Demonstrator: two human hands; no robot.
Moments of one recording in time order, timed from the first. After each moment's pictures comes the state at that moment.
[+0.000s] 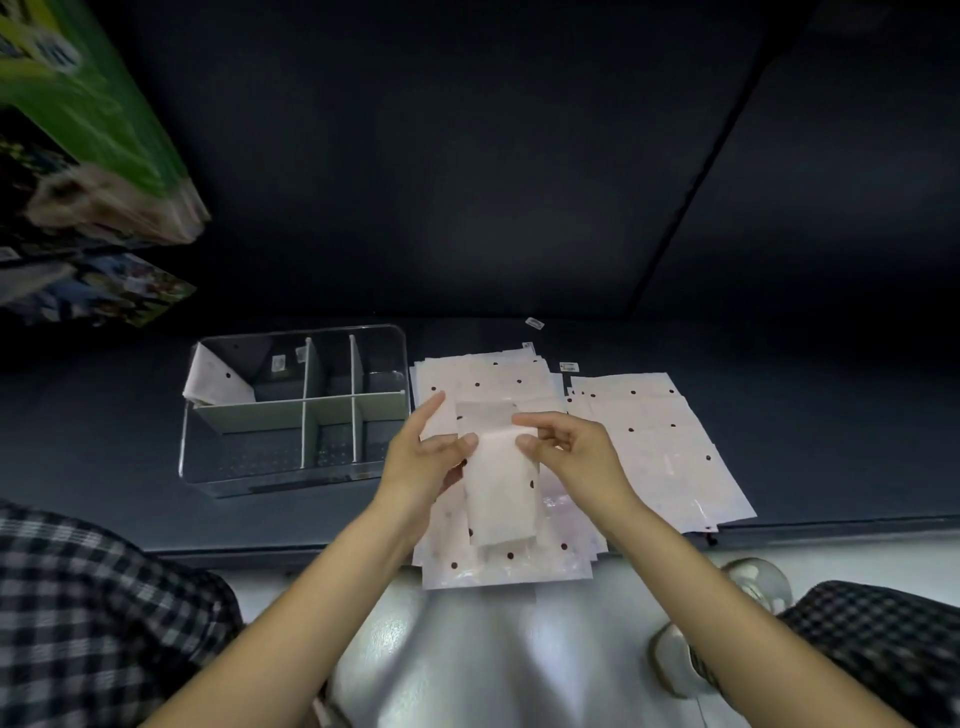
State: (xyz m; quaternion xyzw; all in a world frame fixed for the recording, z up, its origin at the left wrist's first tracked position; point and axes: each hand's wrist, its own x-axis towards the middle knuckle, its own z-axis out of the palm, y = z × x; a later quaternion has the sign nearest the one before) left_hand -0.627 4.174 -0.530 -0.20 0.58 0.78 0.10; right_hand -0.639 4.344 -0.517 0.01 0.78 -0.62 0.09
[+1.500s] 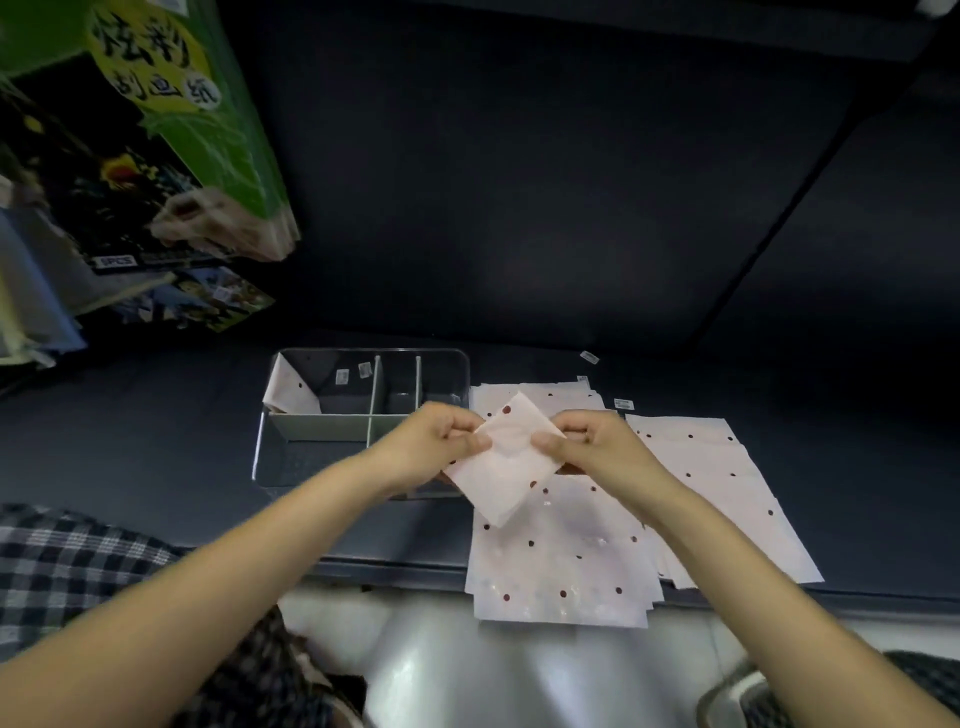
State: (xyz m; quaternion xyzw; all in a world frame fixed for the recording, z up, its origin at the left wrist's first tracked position) left_hand -0.651 4.092 -0.485 0.01 0.78 0.59 0.21; right_hand -0.669 4.303 -0.482 -0.06 0.78 -0.59 0.21
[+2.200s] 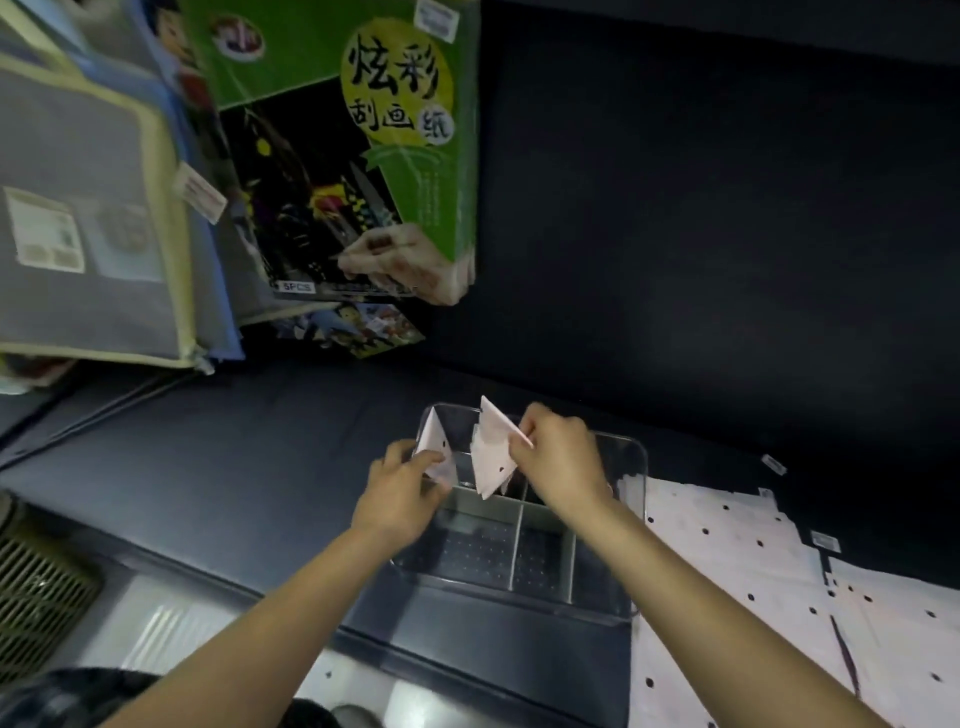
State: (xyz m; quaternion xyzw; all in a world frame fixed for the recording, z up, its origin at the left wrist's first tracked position) left_hand -0.683 3.900 -0.579 -0.20 0.93 0.30 0.06; right_hand -0.768 4.060 -0.530 -0.21 0.94 -0.27 0.02
